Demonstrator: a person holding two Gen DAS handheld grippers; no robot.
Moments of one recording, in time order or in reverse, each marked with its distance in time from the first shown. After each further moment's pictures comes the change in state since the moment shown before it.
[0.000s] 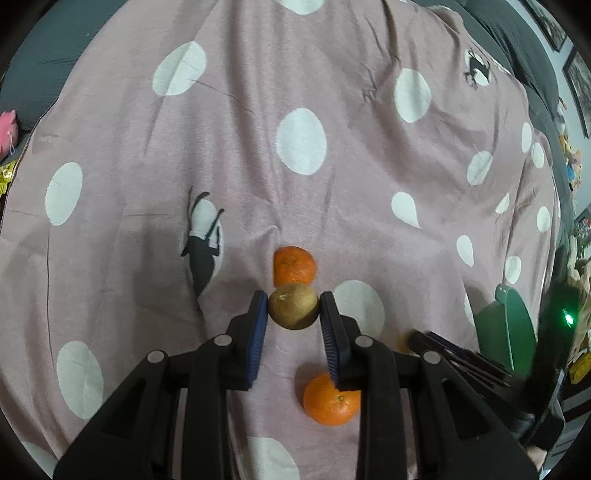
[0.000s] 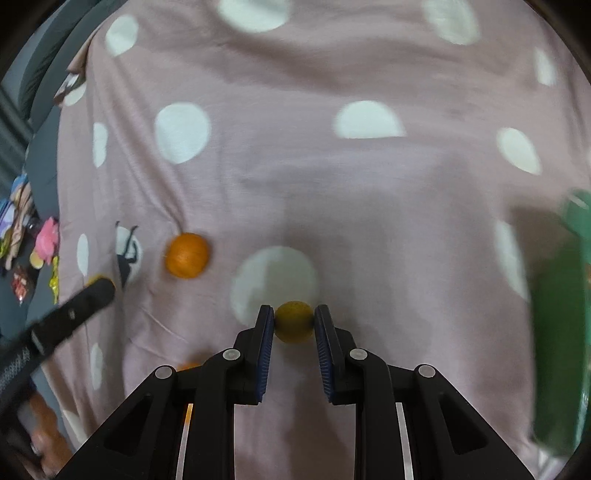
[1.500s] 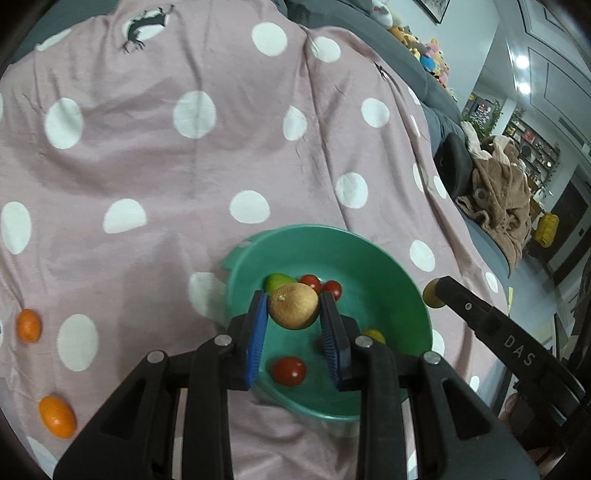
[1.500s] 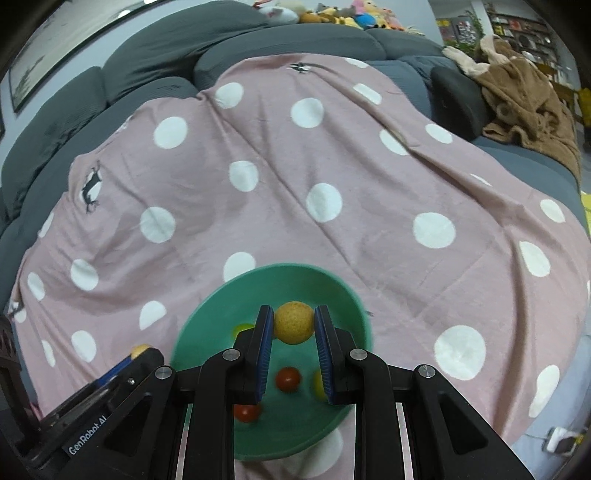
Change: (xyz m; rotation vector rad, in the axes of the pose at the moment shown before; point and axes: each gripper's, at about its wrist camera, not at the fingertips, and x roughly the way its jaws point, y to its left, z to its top) left arm 0.016 -0.279 -0.067 0.462 0.006 -0.333; right arm -0.186 -0.189 -0.064 0.494 -0.530 -0.292
